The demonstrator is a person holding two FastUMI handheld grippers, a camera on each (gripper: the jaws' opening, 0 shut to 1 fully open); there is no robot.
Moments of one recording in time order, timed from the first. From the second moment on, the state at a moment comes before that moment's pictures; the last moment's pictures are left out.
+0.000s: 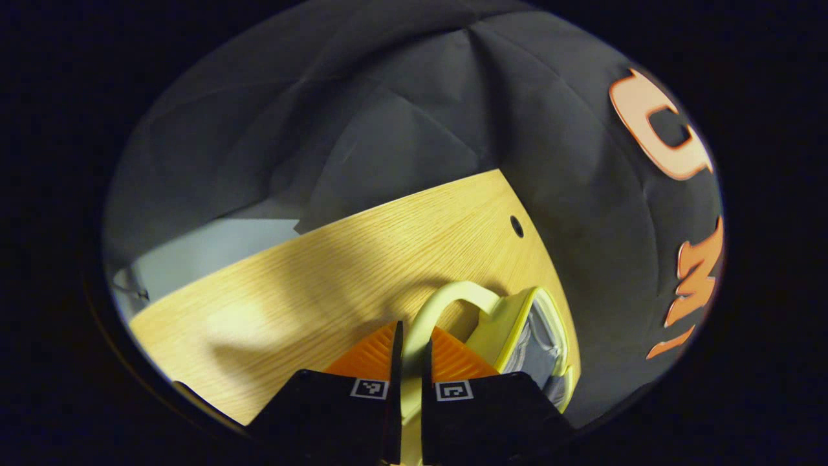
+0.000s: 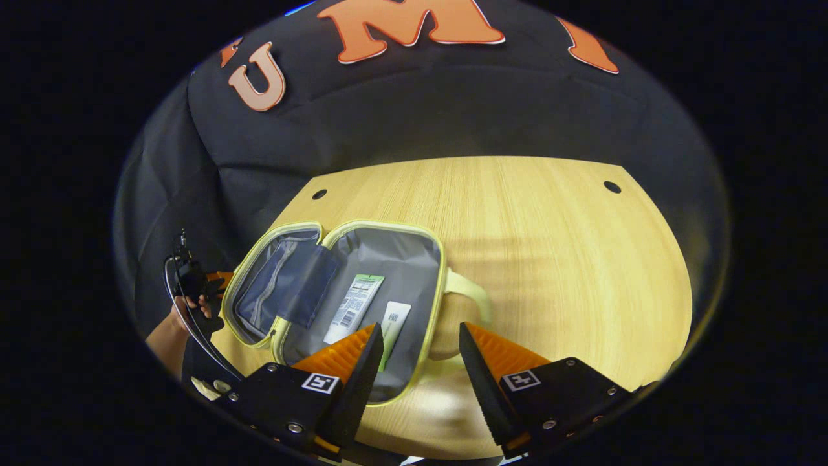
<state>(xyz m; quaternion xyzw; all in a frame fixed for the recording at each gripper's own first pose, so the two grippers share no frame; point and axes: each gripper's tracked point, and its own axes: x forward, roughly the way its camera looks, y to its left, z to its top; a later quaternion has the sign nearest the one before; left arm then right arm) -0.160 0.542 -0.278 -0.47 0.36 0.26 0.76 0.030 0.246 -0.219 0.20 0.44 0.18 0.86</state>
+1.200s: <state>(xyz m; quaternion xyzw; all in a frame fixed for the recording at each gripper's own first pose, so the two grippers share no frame) -0.073 0.281 0.042 -0.06 0.21 0.03 0.98 0.054 0.087 -0.171 0.21 0.28 0.15 0.93</state>
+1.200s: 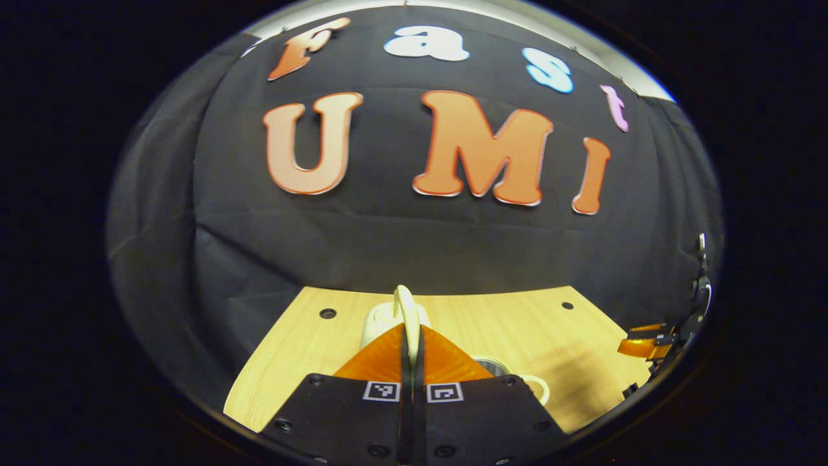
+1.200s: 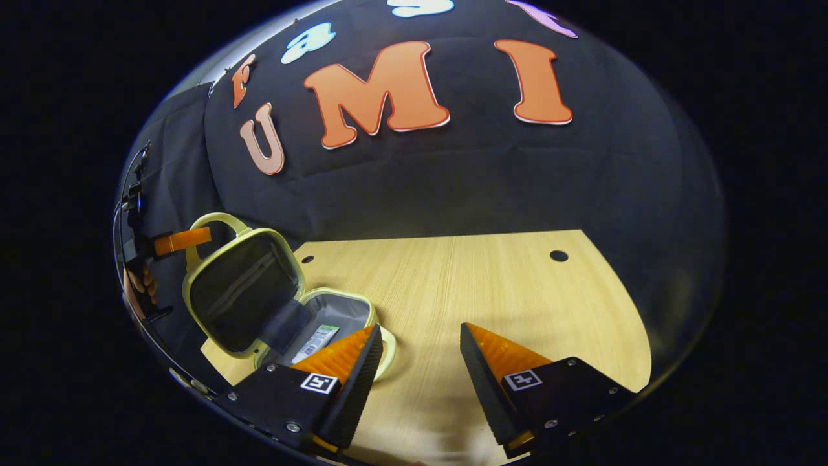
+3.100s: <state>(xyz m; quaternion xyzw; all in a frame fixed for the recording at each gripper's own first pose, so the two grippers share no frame) -0.067 0.019 0.068 -0.11 0.11 -0.04 0.99 0.035 -0.019 -0.091 0.11 0.09 0.10 0.98</state>
